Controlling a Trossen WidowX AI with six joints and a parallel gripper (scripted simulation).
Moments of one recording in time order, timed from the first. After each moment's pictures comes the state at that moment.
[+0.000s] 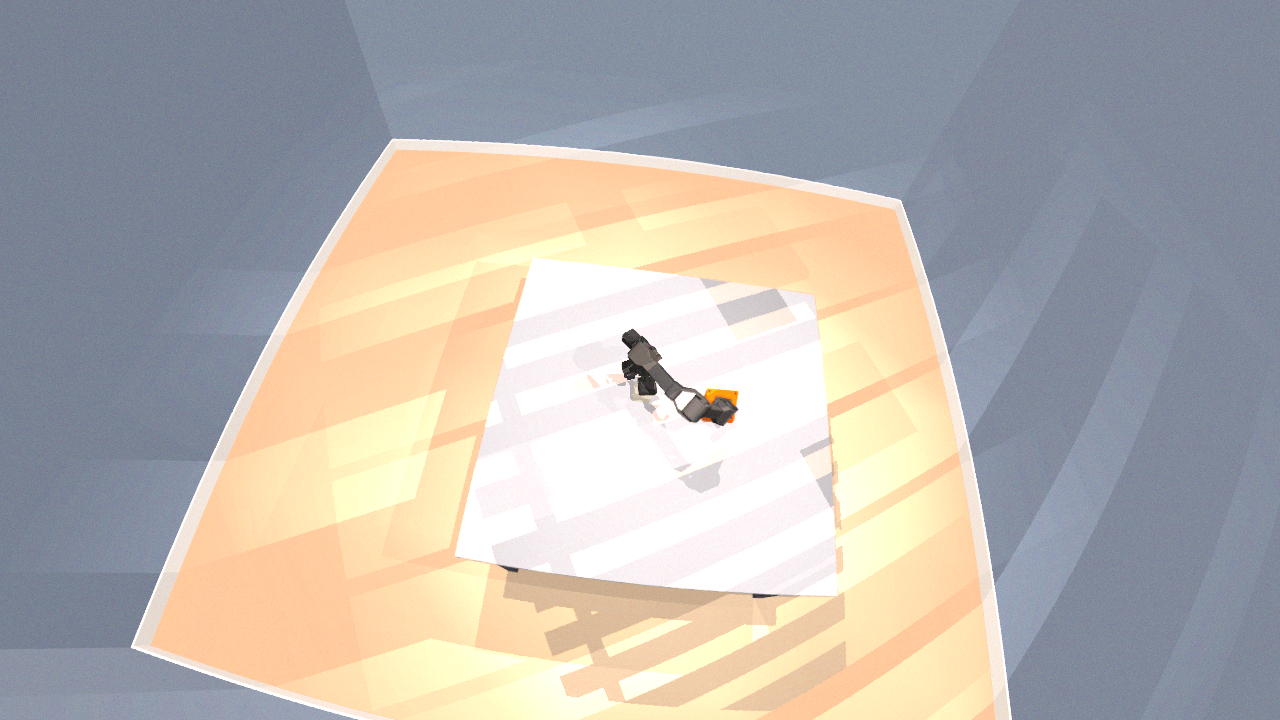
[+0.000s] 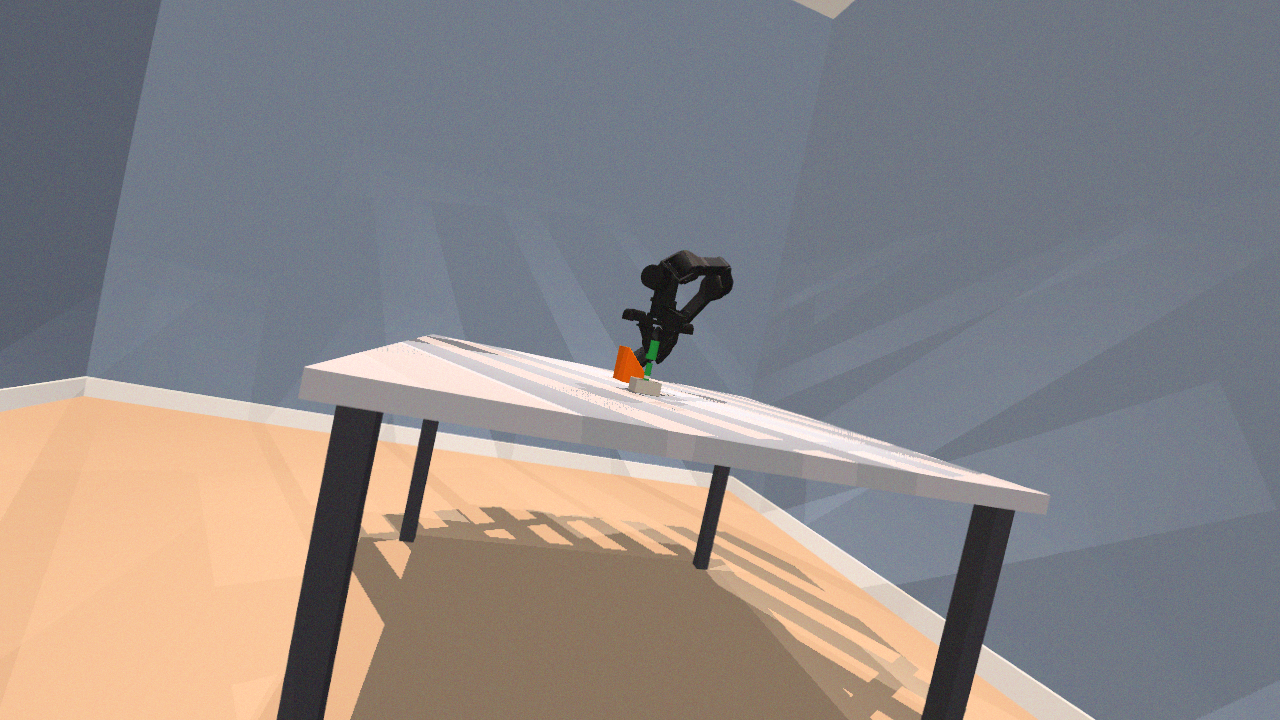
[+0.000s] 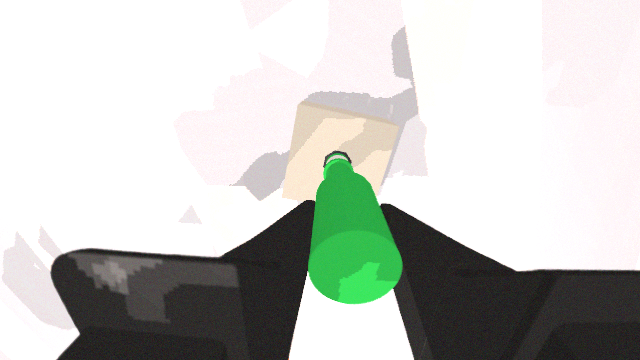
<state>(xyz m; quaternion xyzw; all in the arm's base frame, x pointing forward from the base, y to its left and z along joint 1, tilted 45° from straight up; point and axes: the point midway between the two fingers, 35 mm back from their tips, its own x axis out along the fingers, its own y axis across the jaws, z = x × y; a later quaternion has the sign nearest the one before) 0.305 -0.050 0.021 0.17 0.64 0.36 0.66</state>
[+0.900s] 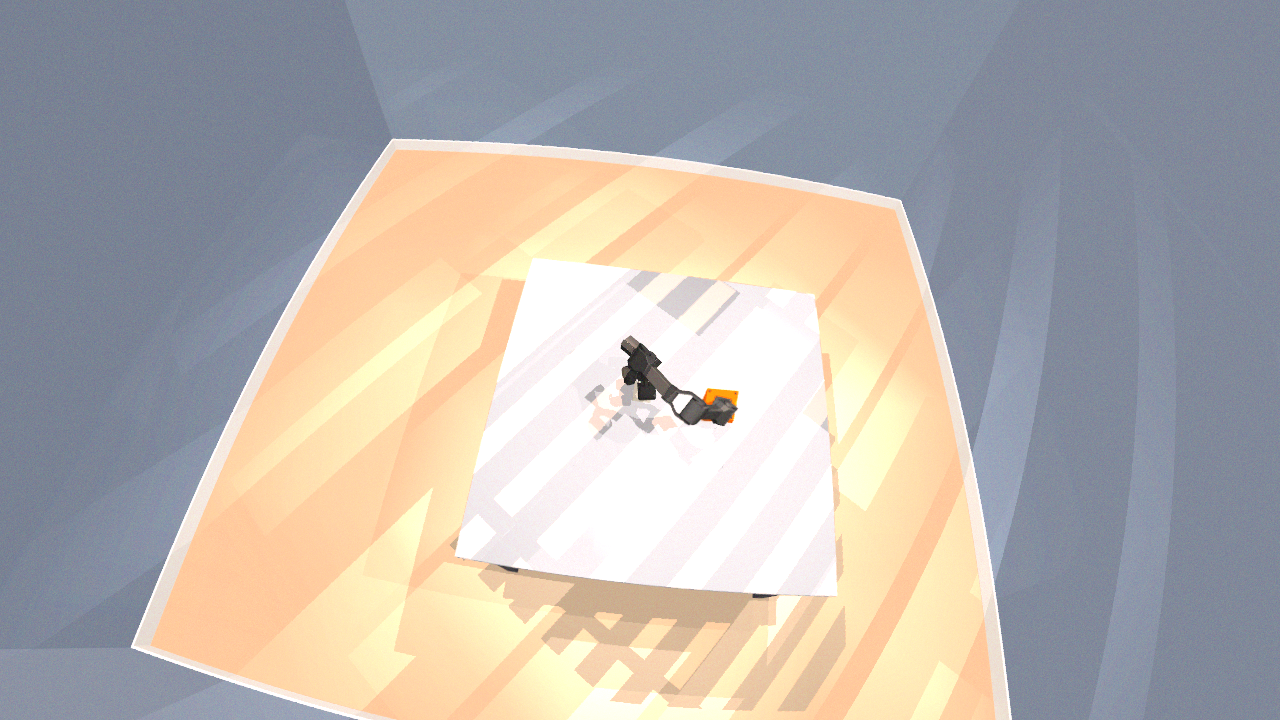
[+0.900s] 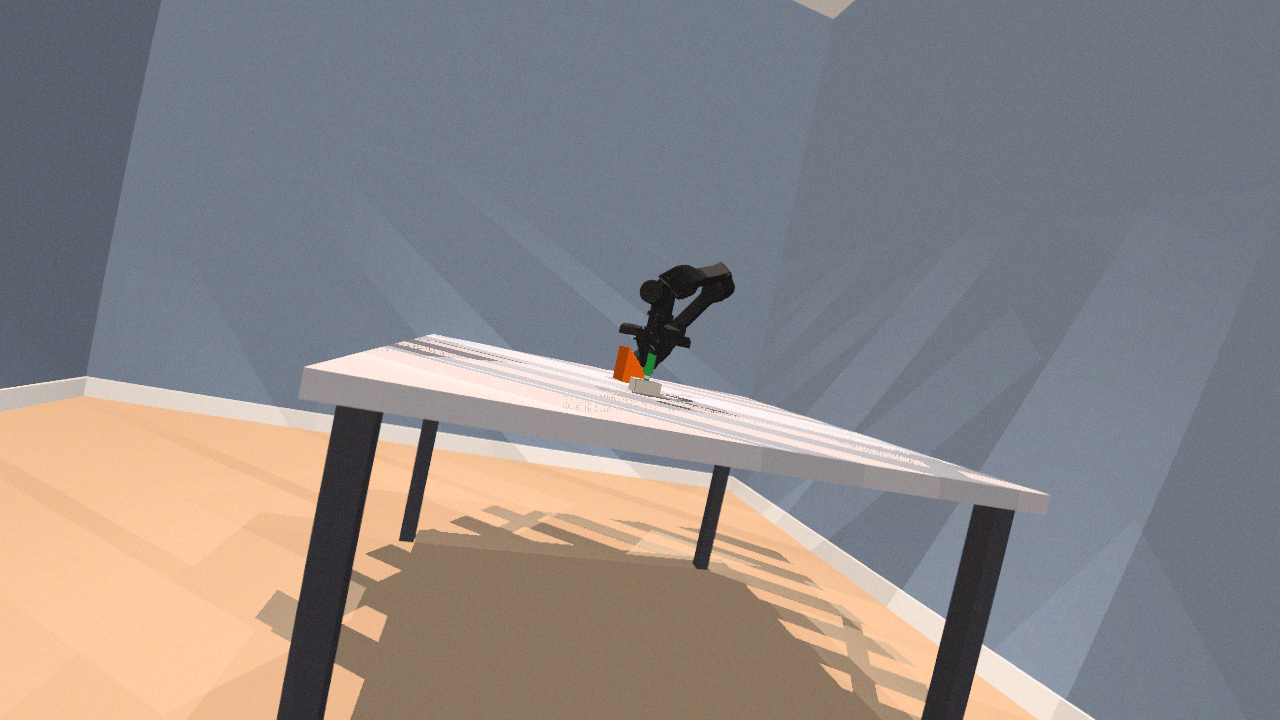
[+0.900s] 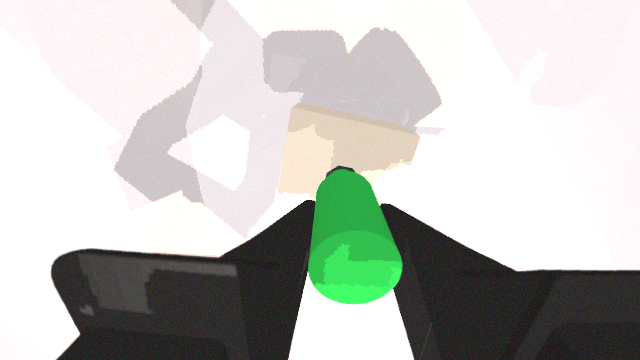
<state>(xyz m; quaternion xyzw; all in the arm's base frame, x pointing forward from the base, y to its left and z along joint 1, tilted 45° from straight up) 0.301 -0.024 -0.004 0.17 0.64 0.36 0.66</state>
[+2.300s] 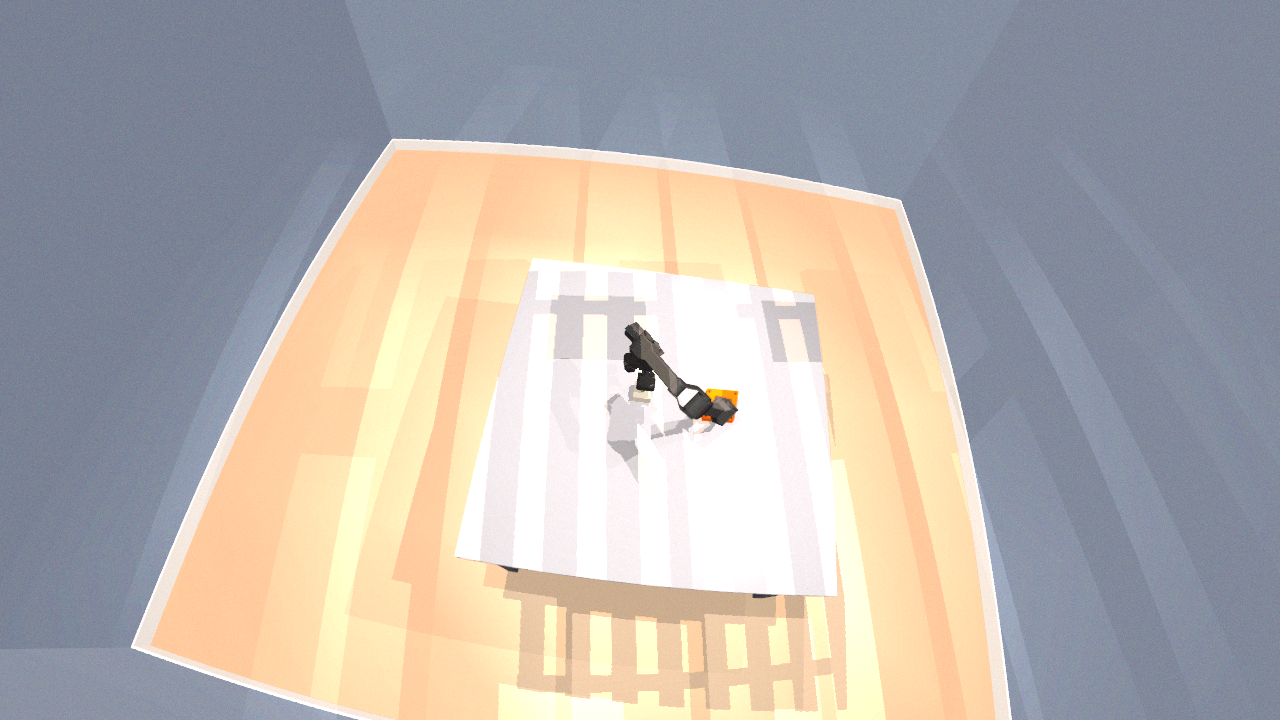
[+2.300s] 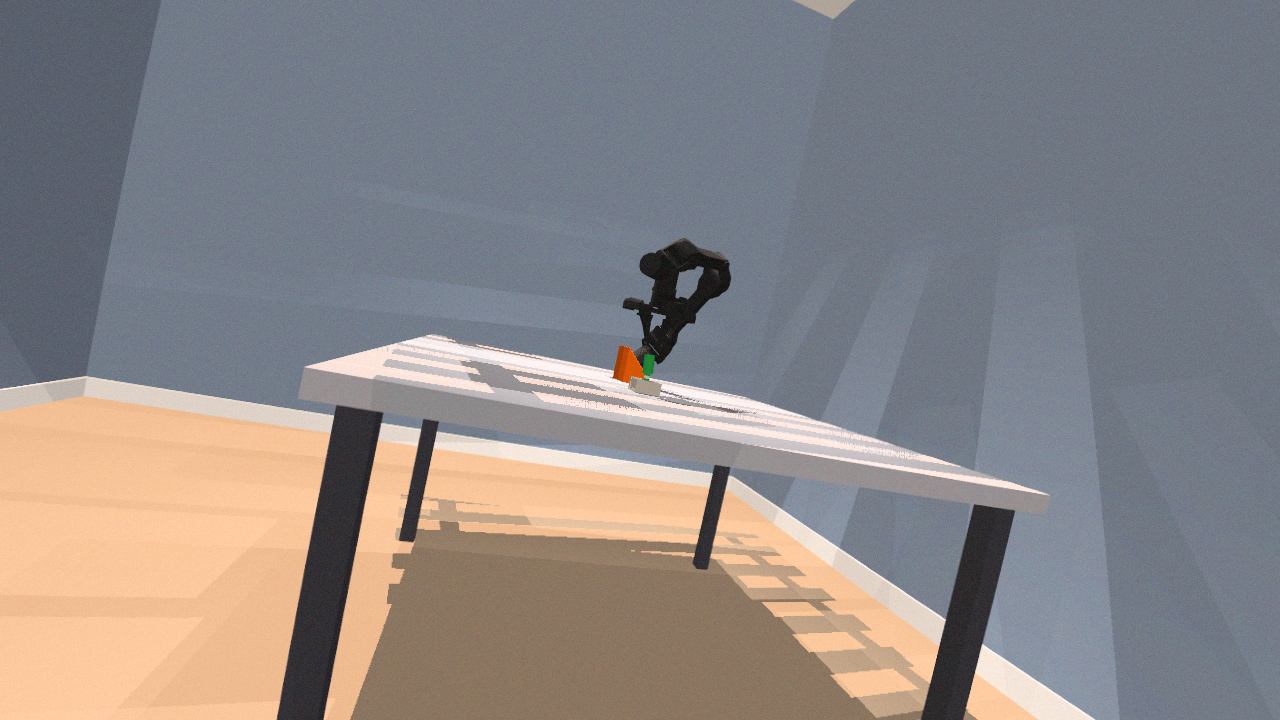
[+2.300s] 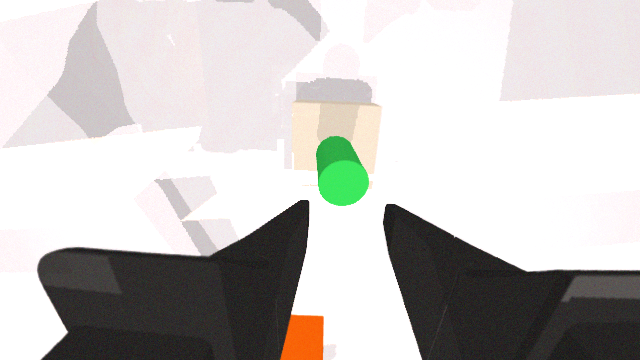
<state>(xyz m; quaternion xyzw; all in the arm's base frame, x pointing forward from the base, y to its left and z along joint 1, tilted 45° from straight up) 0.303 -0.073 0.040 0.23 0.67 0.31 0.64</state>
